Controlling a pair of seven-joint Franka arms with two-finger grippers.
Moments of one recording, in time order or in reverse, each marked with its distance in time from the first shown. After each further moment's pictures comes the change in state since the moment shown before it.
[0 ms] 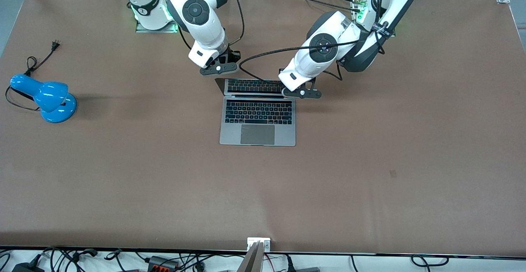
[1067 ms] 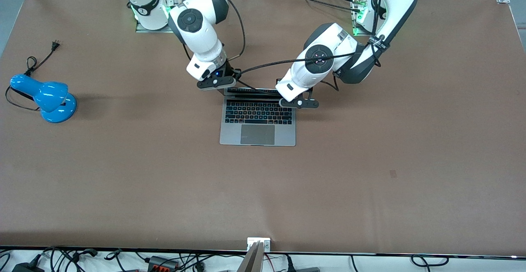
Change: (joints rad) left arm -0.001 0.111 0.000 0.110 0.091 0.004 -0.045; right arm -0.028 0.105 -0.031 0.006 -0.040 0.289 0.000
